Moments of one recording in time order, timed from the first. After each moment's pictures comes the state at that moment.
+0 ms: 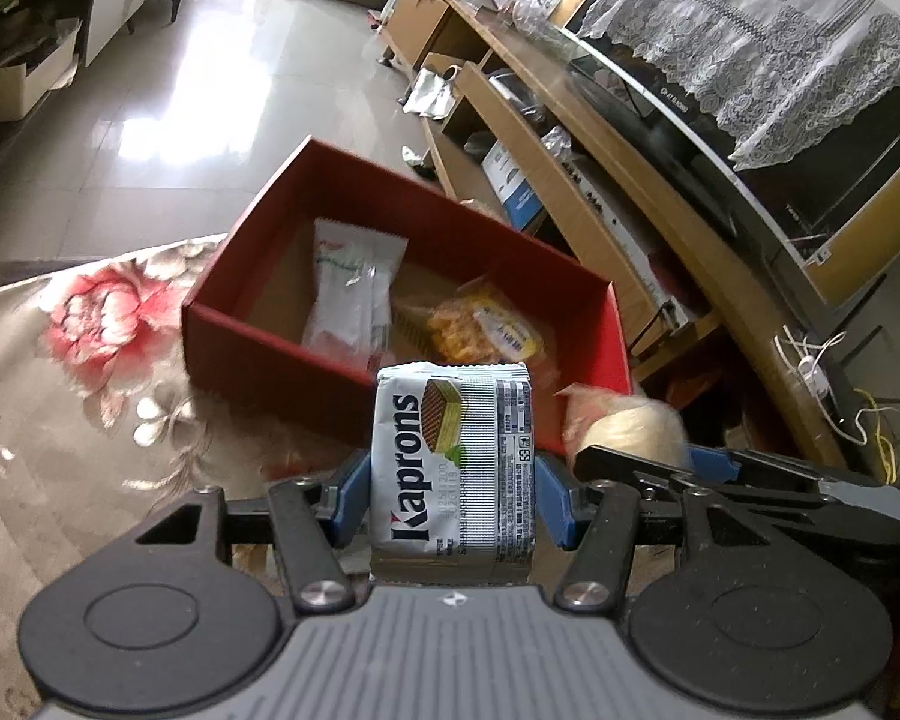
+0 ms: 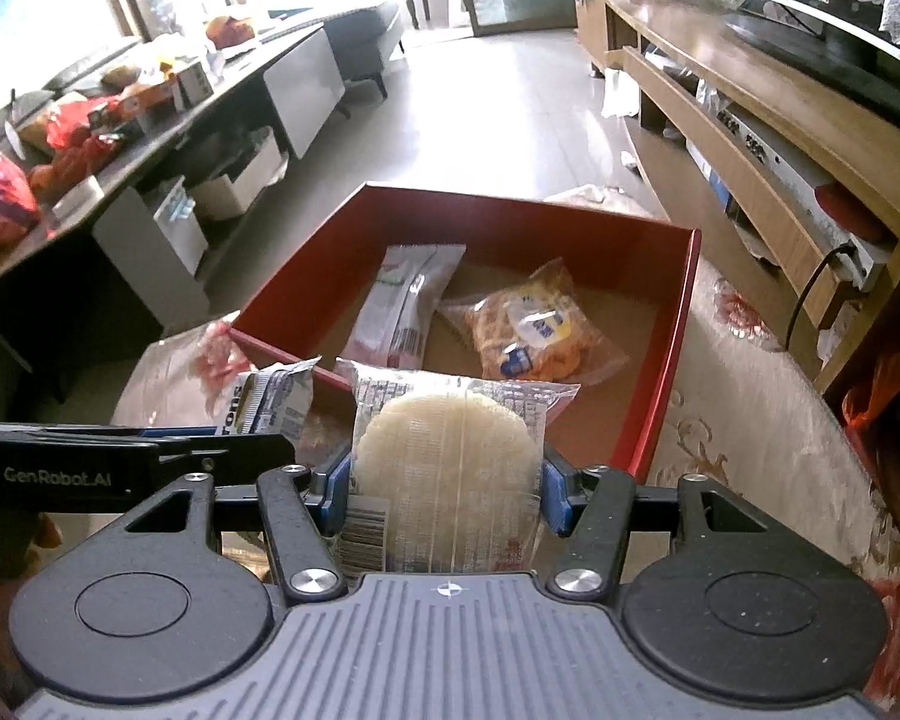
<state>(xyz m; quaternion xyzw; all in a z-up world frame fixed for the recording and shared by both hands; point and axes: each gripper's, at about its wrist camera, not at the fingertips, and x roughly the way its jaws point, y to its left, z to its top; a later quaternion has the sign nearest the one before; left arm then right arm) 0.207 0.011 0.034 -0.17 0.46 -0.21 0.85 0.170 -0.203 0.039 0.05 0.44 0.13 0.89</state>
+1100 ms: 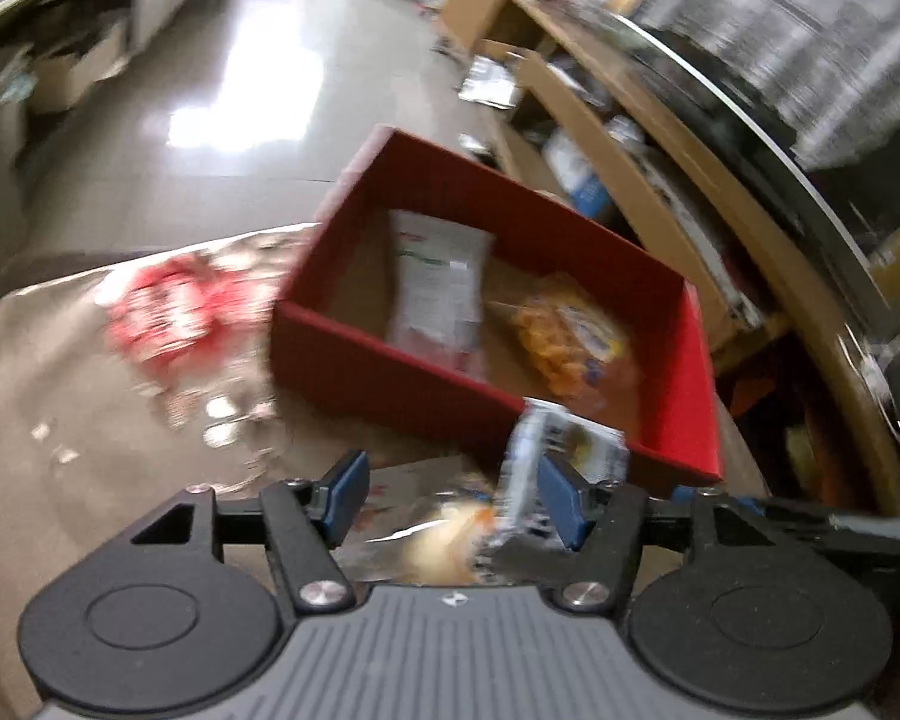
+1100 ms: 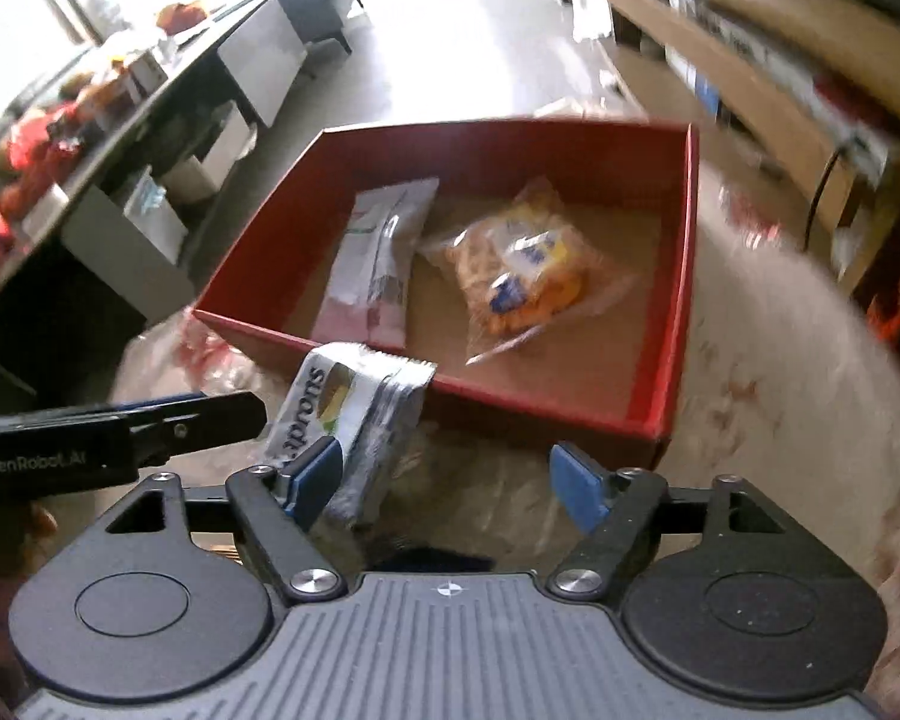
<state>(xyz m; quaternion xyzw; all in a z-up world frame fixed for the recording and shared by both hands) 0.216 0.037 0.021 -0.16 0.48 -0.14 0.85 0.187 -0.211 0.007 0.11 0.50 0.11 0.85</state>
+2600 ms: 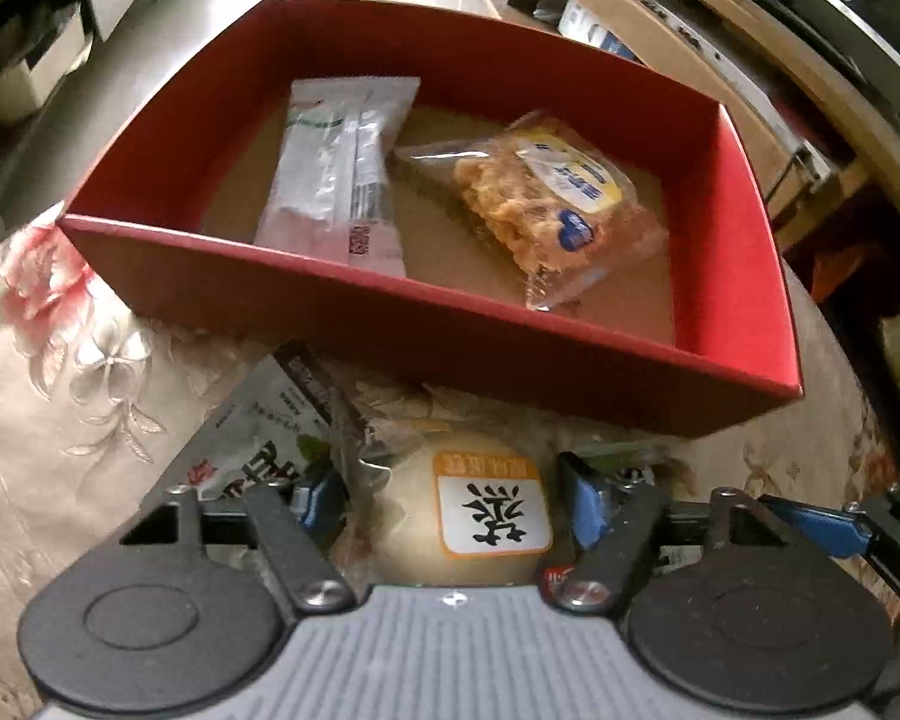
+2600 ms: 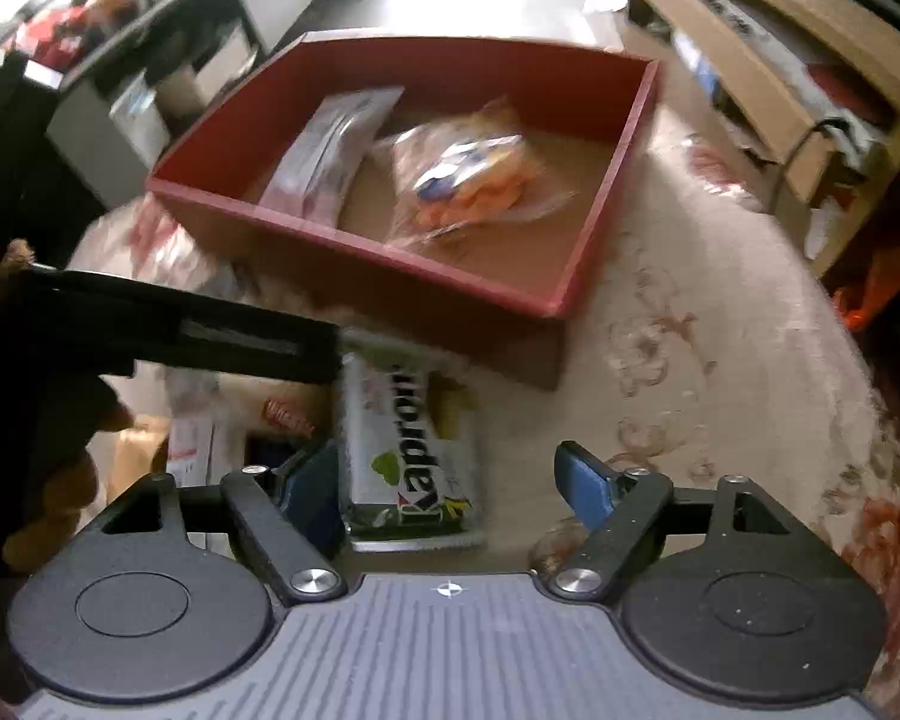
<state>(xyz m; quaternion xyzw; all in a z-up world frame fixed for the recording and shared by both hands) 0.227 -0.081 -0.037 -0.03 0.56 -0.12 0.82 0.163 -0.228 -0.024 0.01 0.53 0.12 0.84</state>
